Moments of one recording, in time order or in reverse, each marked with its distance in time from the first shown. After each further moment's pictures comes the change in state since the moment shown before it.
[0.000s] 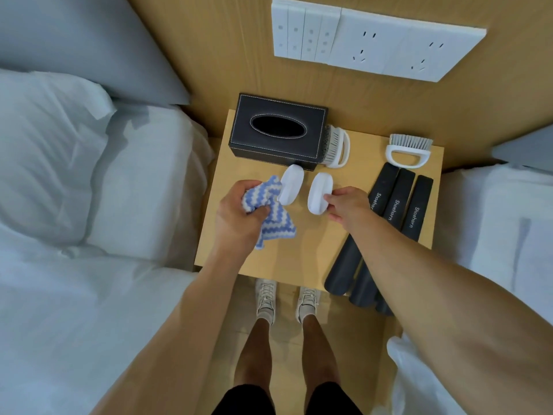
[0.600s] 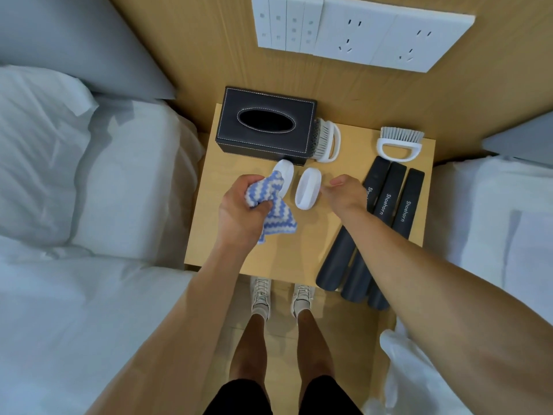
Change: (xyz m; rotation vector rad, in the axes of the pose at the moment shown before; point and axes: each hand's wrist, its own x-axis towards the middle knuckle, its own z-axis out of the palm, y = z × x) left_hand 0.002 0.011 0.023 0.039 -0.038 -0.006; right_hand 0.006 -0.004 -0.013 -0.449 0.148 -0.261
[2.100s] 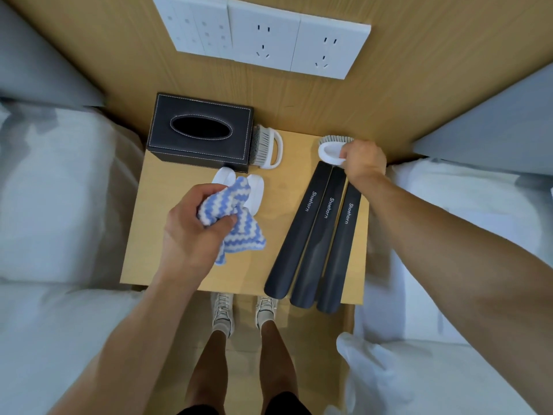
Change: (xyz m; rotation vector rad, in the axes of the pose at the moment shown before) left_hand -0.030 0.027 0.033 -0.058 0.007 0.089; right_hand 0.082 0.021 -0.142 -0.789 0.200 -0.324
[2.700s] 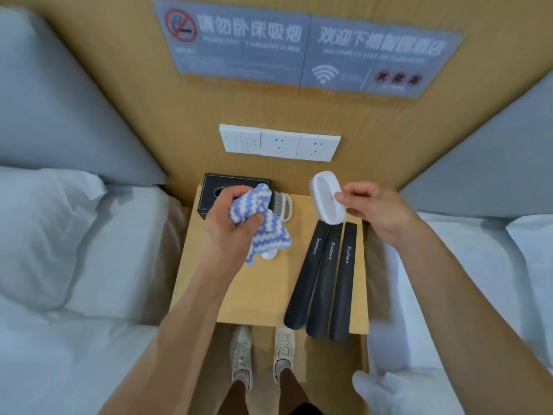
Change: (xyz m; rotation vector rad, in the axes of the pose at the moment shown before) left_hand -0.023 0.115 -0.047 -0.093 0.024 0.214; right_hand -0.165 -0.016 -0.163 1.382 -0.154 -0.072
